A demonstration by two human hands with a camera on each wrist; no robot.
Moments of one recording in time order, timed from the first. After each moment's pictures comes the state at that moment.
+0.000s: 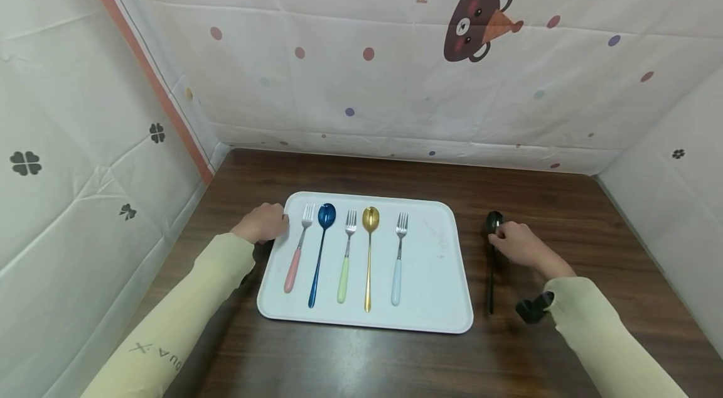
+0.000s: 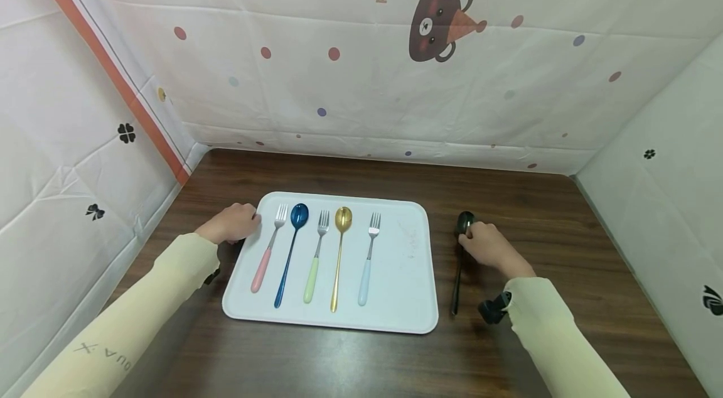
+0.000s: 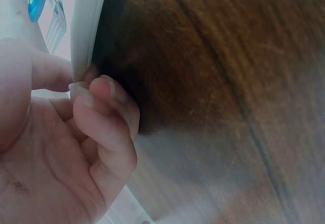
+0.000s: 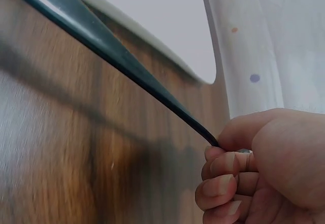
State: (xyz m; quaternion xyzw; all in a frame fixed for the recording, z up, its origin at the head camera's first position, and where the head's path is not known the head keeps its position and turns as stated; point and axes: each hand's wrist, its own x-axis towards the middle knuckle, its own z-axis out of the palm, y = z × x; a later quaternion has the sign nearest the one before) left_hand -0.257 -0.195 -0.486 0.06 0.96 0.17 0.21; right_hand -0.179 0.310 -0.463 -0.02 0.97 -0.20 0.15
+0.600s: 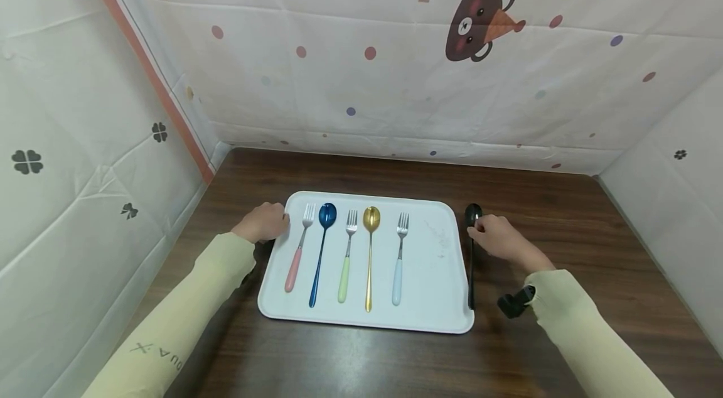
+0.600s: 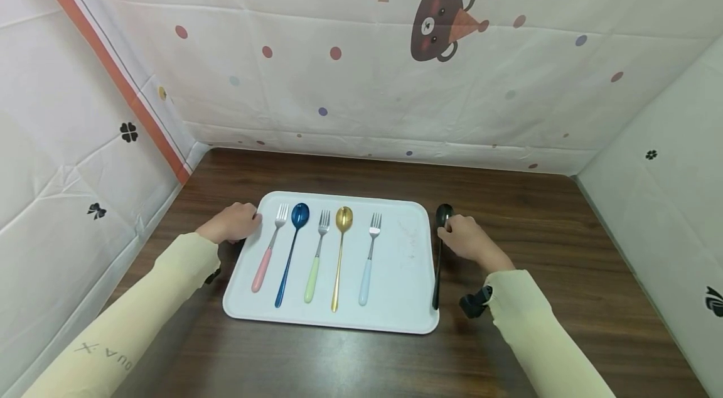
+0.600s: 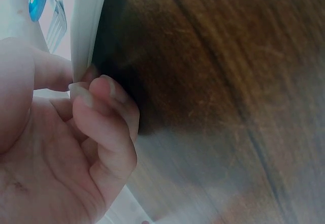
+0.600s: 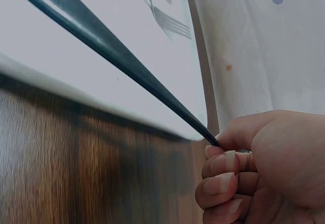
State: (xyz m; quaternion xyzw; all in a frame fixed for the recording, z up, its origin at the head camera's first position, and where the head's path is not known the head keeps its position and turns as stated) left_hand -0.260 -0.196 -0.489 0.06 0.96 0.16 0.21; right_hand -0.193 0.274 -0.459 -0.02 0.96 -0.22 0.15
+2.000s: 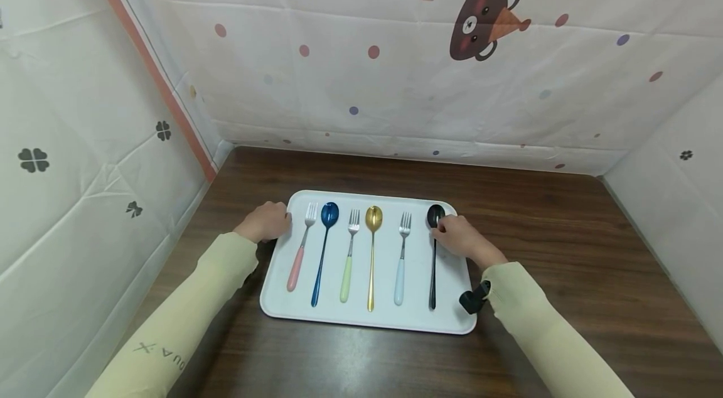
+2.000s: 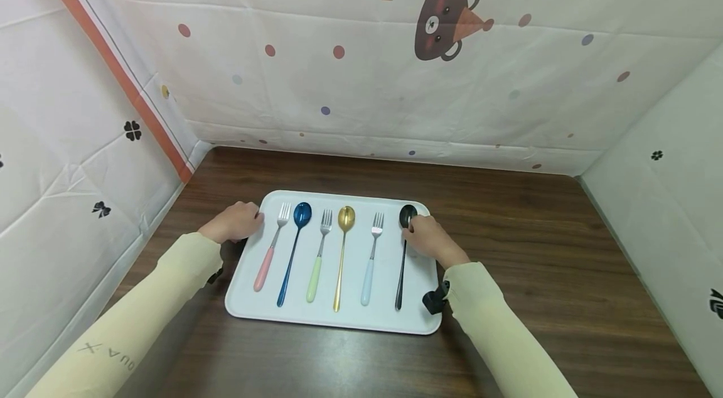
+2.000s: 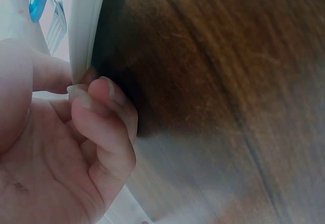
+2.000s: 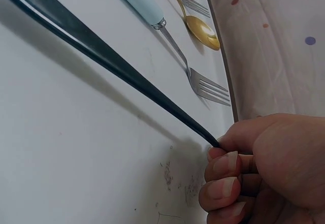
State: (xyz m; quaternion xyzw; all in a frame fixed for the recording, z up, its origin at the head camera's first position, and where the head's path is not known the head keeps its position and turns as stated) left_hand -0.256 -0.195 -0.489 0.05 0.96 0.17 0.20; right_hand -0.212 0.206 -0.484 -0.04 0.96 -0.22 0.14
